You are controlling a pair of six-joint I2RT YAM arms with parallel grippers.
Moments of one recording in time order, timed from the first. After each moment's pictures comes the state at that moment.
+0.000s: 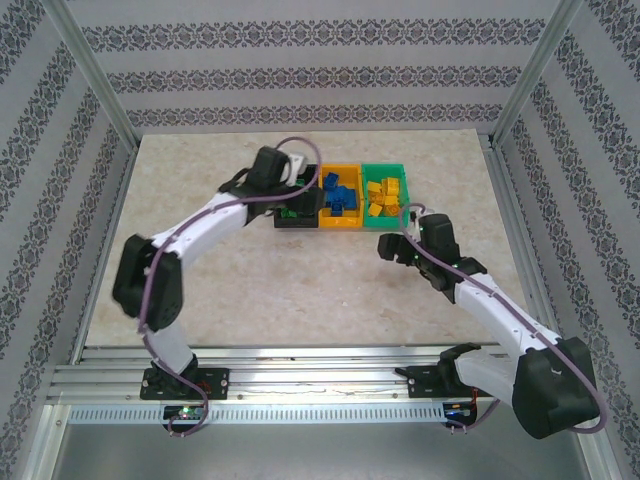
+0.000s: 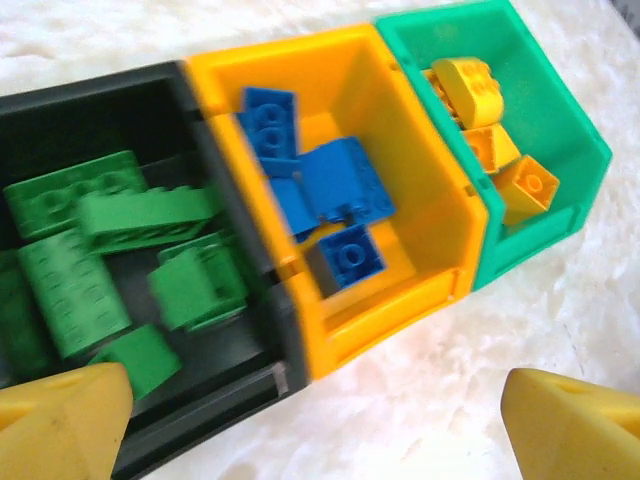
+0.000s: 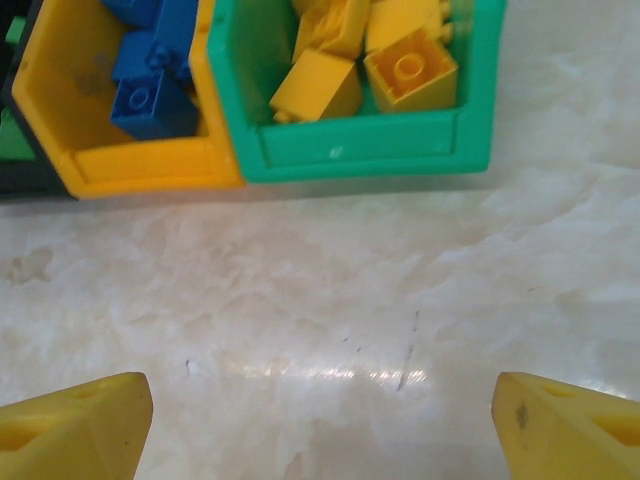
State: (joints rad) left arm -0.43 1.72 1.33 -0.34 0.16 -0.23; right arm 0.26 1.09 0.60 -0.24 -0.07 0.39
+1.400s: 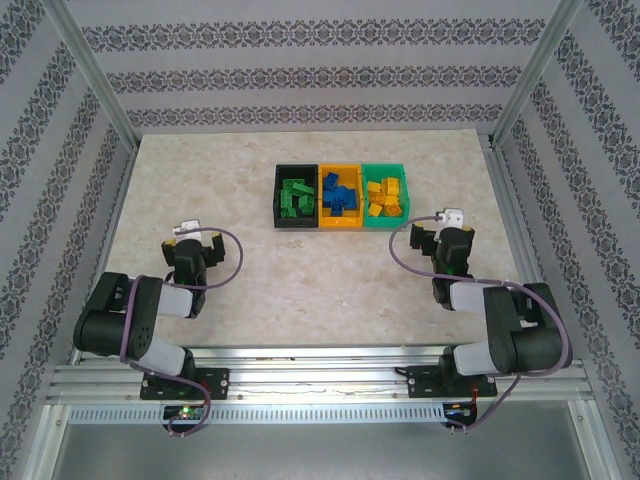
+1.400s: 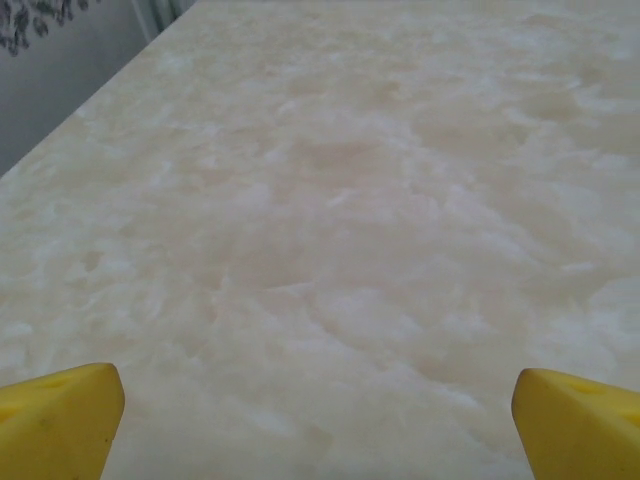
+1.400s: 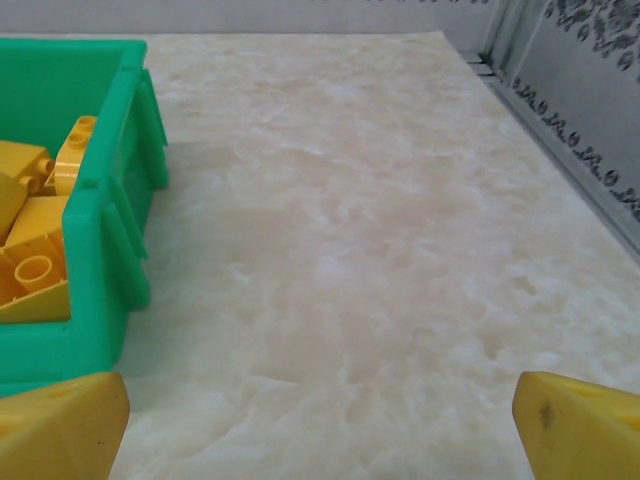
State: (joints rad) left arm -0.05 1.50 0.26 0.87 -0.34 -0.07; right arm 0.05 1.42 0.32 0.71 0.21 0.05
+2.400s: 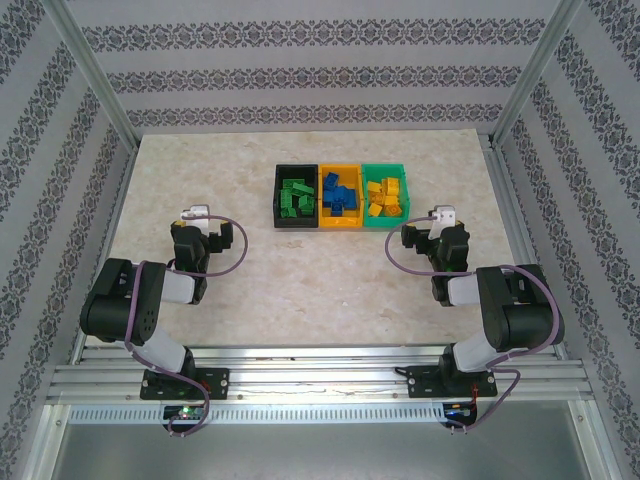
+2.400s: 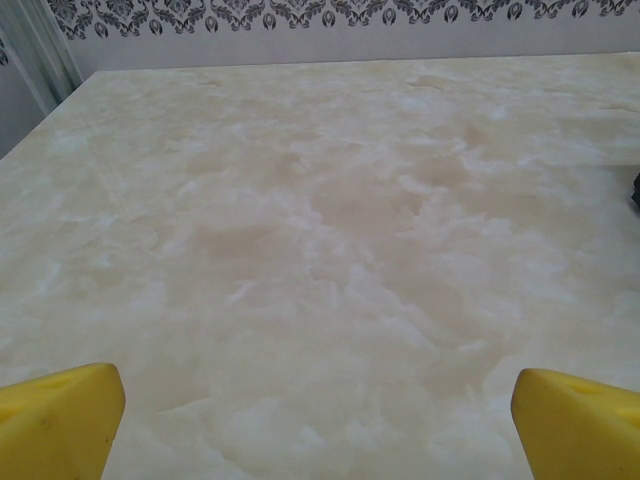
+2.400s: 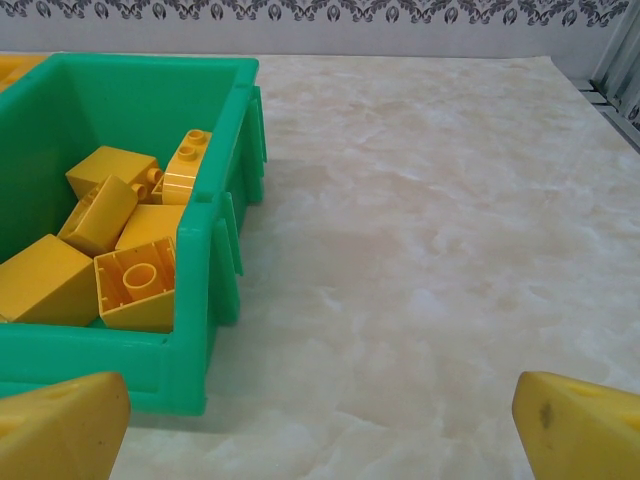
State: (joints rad) left arm -0.04 1.59 0.37 0.90 -0.17 -0.01; right arm 0.03 1.53 0.32 0.87 0.01 0.02
